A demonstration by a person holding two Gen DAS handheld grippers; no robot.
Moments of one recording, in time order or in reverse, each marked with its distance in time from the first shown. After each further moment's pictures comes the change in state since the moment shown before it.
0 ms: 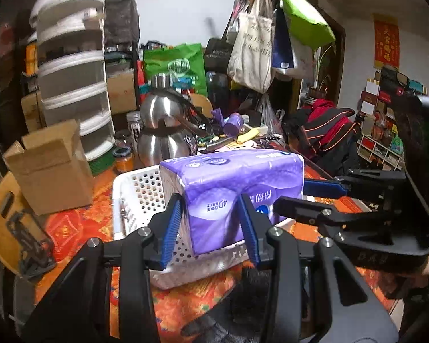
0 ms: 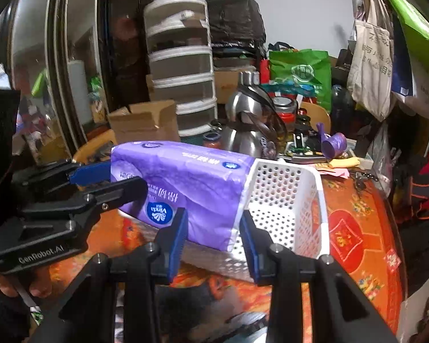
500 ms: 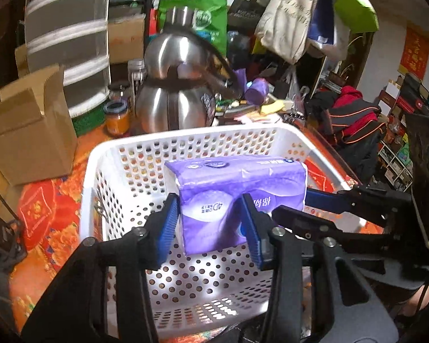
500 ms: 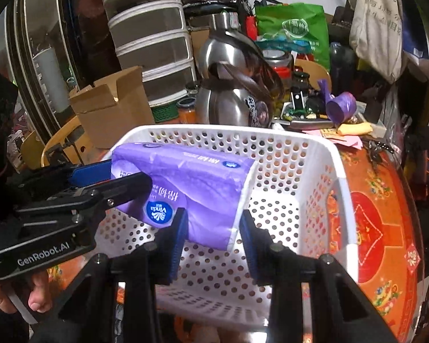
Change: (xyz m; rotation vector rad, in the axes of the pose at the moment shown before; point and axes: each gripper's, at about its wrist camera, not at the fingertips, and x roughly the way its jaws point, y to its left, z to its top) left arm 0.141 0.048 -0.007 -0.152 0.219 0.010; right arm 0.111 -0.041 0.007 0.074 0.179 -0.008
